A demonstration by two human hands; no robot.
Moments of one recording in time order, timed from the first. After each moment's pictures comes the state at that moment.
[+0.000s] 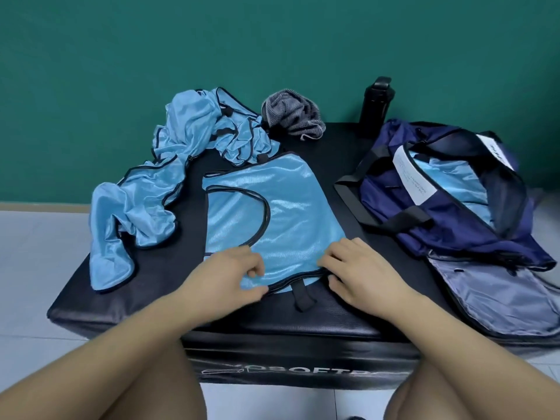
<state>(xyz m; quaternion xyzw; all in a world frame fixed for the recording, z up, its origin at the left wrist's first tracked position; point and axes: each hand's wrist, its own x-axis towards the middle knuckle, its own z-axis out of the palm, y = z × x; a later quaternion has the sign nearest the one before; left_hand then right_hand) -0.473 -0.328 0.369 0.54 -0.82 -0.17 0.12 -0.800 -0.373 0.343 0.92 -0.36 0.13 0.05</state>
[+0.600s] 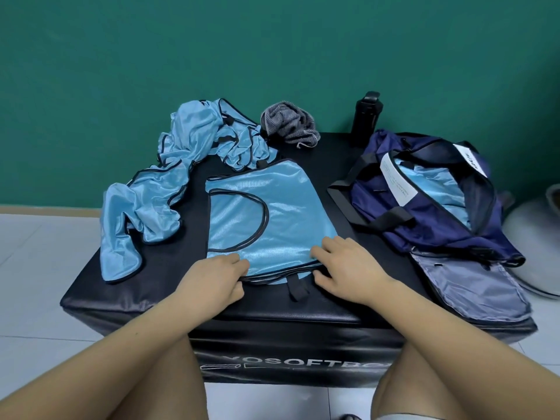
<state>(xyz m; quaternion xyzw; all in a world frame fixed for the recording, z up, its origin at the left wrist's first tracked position) -0.466 -0.309 0.351 0.56 -0.83 0.03 0.03 -0.788 -0.366 0.352 0.90 -0.44 0.05 0.05</state>
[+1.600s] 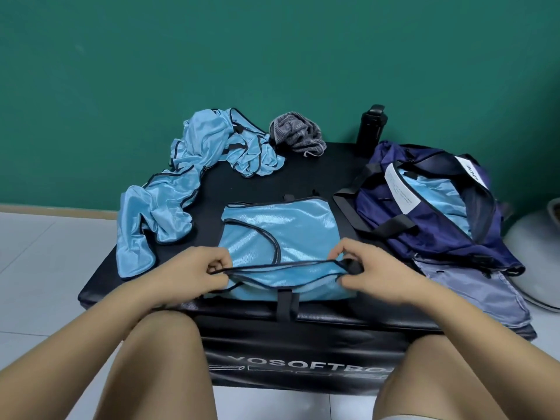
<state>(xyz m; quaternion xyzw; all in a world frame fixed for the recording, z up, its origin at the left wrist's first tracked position) -0.417 -0.290 0.419 0.58 -0.73 -0.34 0.14 -0.807 -0.331 0.422 0.78 -0.49 0.14 -0.35</state>
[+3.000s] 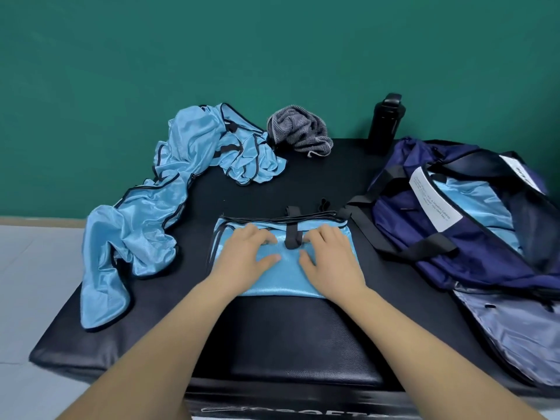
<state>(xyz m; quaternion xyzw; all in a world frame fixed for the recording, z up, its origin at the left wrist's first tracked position) -0.478 -0.448 0.319 0.60 -0.74 -0.16 0.25 -0.711 -0.459 0.307 0.80 -0.55 0.24 -0.02</state>
